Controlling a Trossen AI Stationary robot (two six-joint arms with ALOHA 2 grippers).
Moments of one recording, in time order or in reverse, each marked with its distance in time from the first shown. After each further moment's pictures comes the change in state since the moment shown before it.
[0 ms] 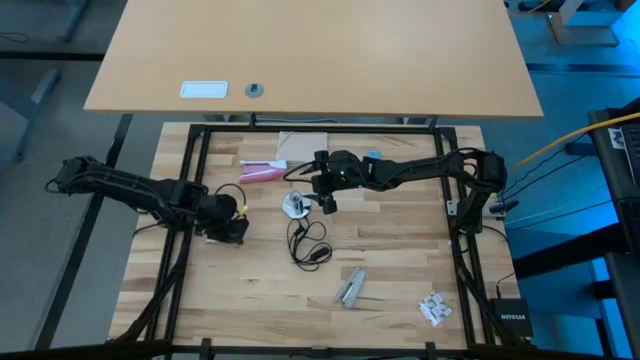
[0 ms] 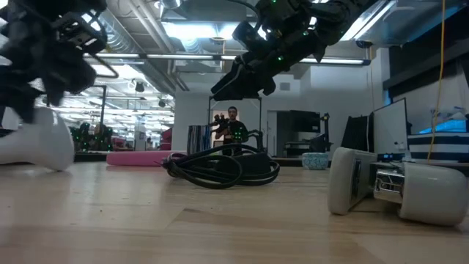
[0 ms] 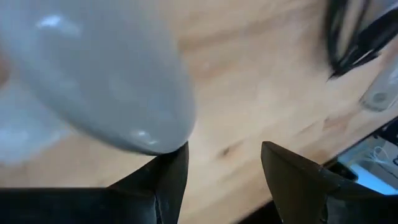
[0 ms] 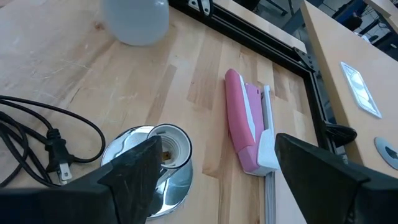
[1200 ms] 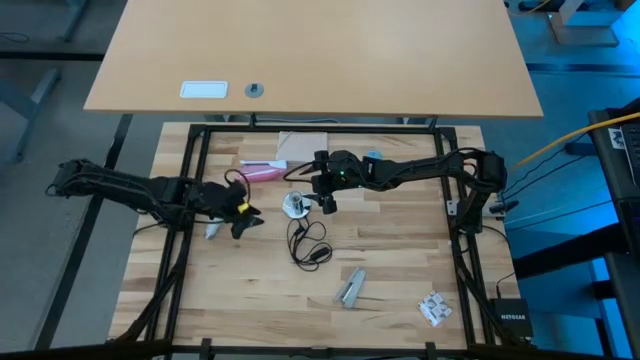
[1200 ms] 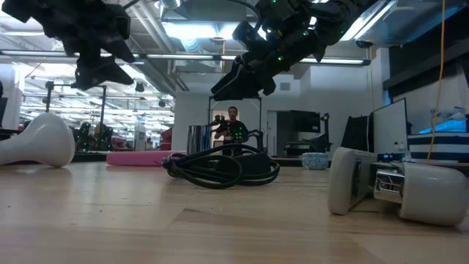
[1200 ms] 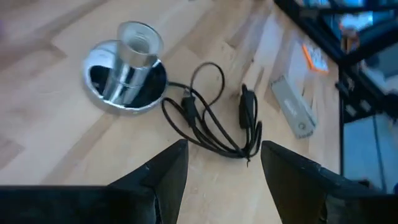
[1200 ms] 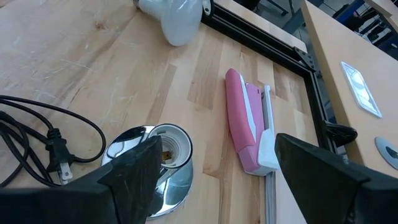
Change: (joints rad) left arm 0.030 -0.104 -0.001 0.336 -0.323 0.756; right arm 0.000 0.000 0.000 -0.001 0.000 0.001
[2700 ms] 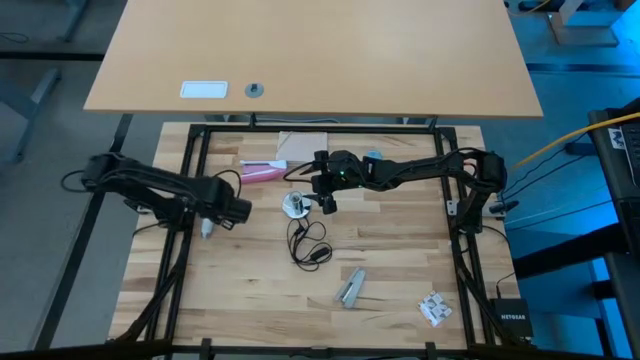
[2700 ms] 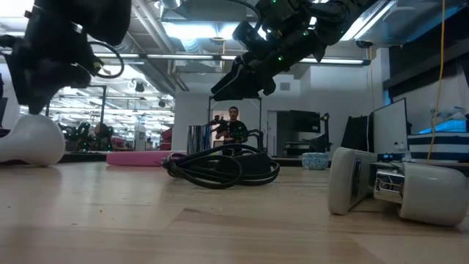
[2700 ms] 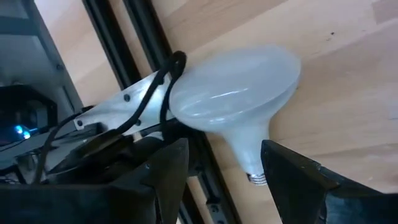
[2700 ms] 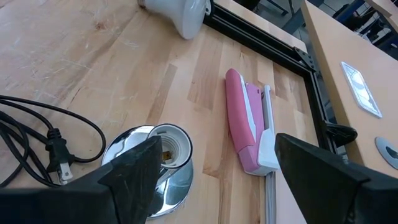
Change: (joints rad) left arm 0.007 0.541 0.367 -1.178 -0.086 -0.520; right arm 0.000 0.000 0.000 -0.001 0.000 0.000
